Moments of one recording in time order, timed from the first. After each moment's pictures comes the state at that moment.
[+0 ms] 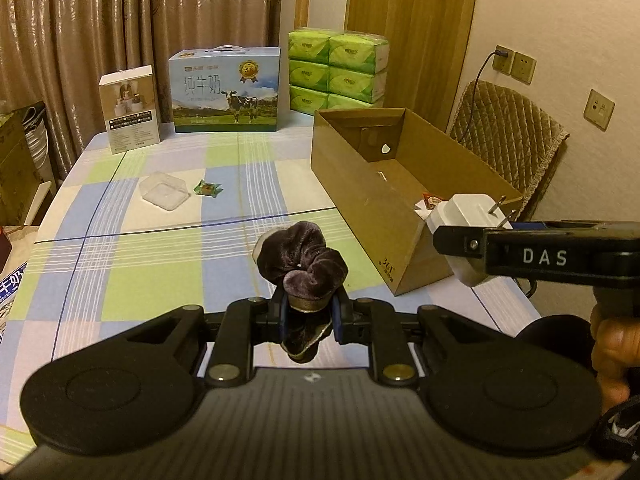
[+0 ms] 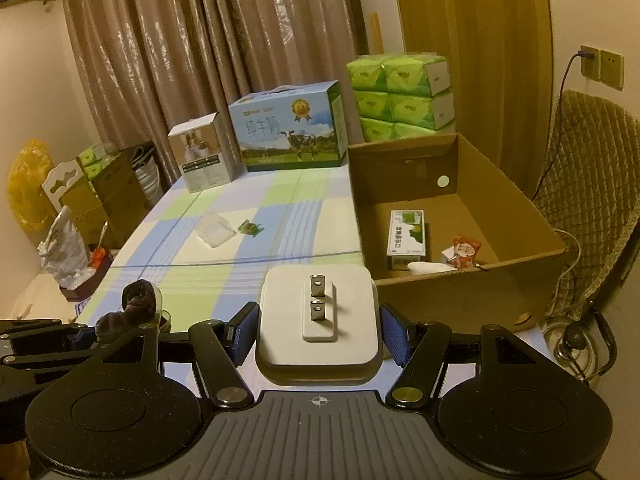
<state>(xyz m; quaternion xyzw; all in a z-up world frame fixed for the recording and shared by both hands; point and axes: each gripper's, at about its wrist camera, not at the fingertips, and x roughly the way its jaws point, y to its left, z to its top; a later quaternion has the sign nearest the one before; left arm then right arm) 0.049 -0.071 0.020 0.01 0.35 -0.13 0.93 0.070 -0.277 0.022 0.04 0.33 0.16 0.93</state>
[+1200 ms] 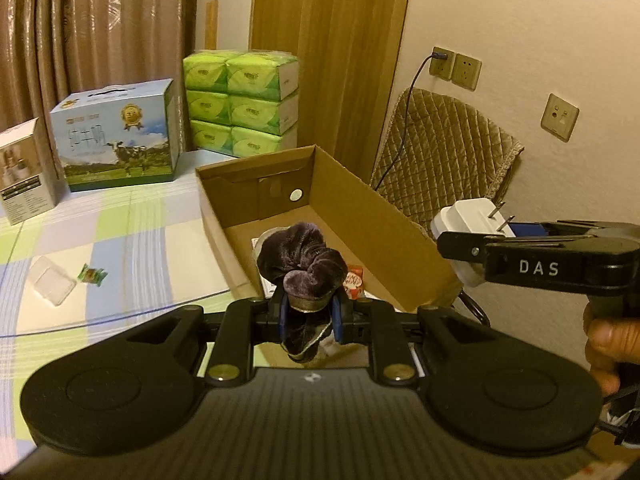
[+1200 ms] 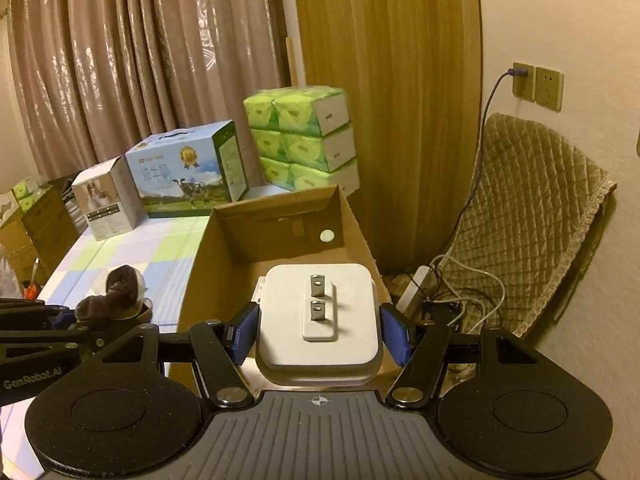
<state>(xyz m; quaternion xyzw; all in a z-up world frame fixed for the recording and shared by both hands) 0.169 -0.205 0.042 0.03 0.33 -0.22 0.92 0.173 -0.404 0.052 0.04 0.31 0.08 0.95</state>
